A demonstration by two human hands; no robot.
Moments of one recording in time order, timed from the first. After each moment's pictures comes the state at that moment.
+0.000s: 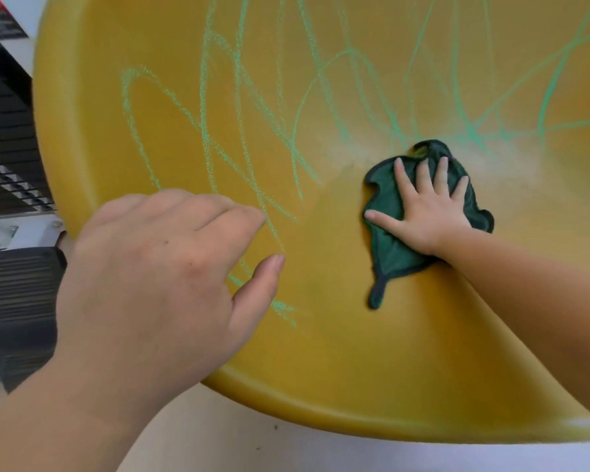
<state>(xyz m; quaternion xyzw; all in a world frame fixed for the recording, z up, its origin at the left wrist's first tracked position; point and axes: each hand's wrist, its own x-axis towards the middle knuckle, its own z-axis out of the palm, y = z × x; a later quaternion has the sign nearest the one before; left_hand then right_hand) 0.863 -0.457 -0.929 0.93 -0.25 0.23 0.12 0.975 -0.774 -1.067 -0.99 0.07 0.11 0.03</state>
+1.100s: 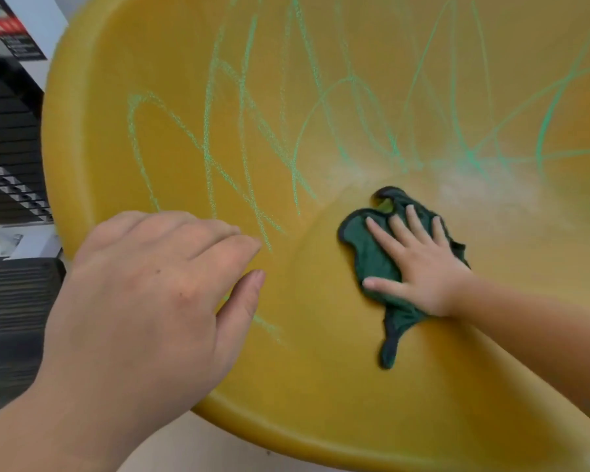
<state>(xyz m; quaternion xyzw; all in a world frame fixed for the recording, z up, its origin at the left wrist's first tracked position) 0.863 -0.445 -0.925 0.93 -0.27 0.25 0.05 0.930 -0.764 -1.071 -0.99 -0.10 0.13 0.02</state>
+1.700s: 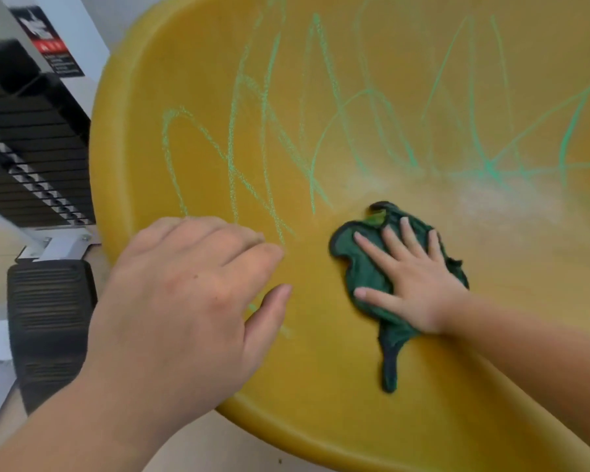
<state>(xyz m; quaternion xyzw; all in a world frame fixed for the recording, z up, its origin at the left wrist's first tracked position) 0.864 -0.443 -0.928 0.93 -0.27 0.25 0.03 0.928 -0.731 -1.067 -0.98 -0.12 0.13 0.05</state>
